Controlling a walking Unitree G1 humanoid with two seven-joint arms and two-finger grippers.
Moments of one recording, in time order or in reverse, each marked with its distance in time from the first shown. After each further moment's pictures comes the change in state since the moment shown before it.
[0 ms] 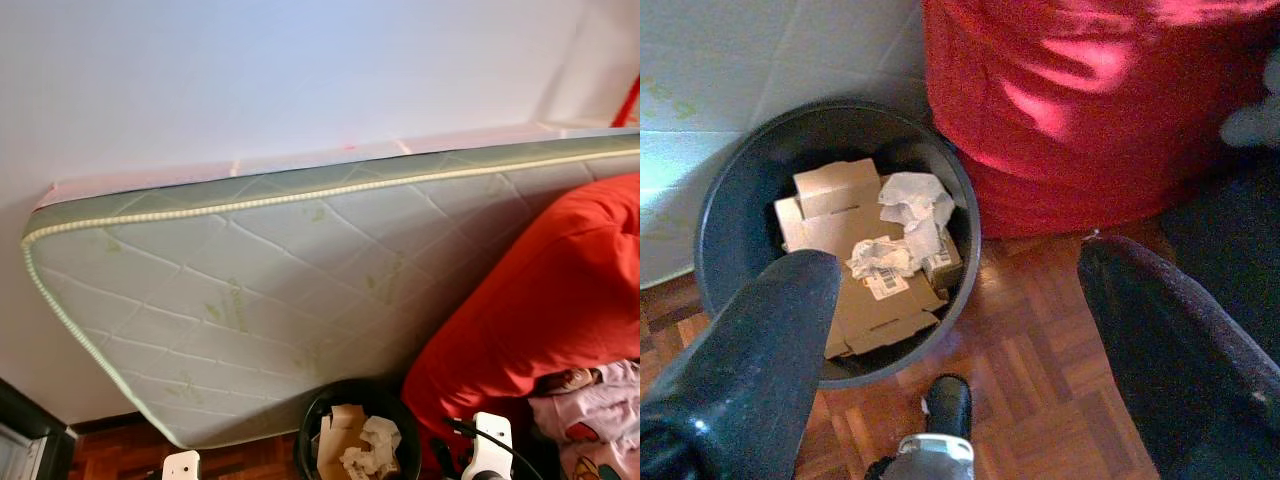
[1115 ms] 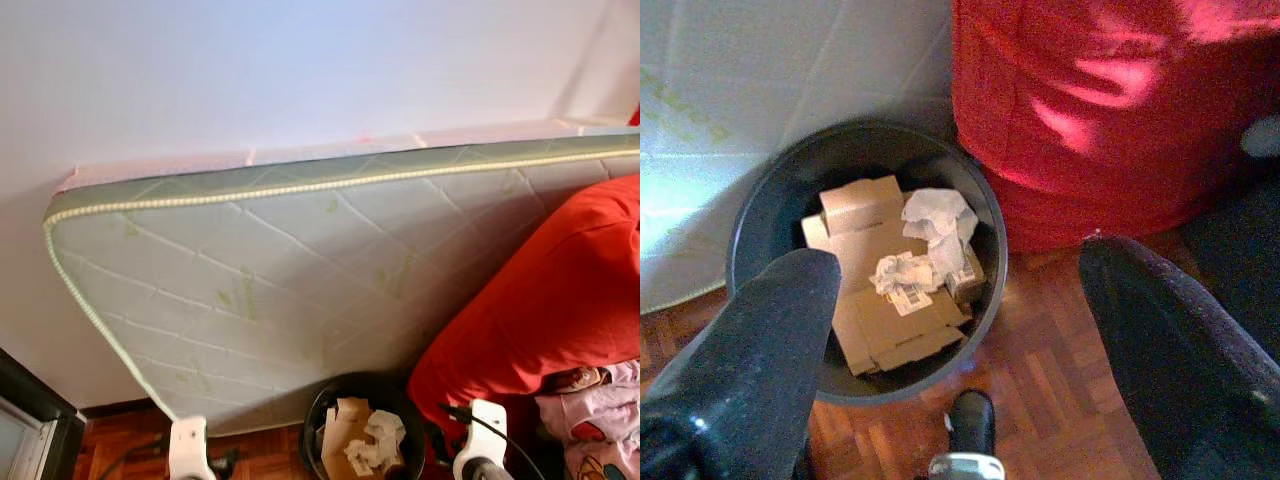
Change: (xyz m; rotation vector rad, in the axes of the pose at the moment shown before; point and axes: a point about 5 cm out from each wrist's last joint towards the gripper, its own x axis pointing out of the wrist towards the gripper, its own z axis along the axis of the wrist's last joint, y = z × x) left arm 0.007 -0.014 0.033 -0.004 -0.113 -0.020; right arm 0.004 0.011 0.011 0.048 -0.043 0.001
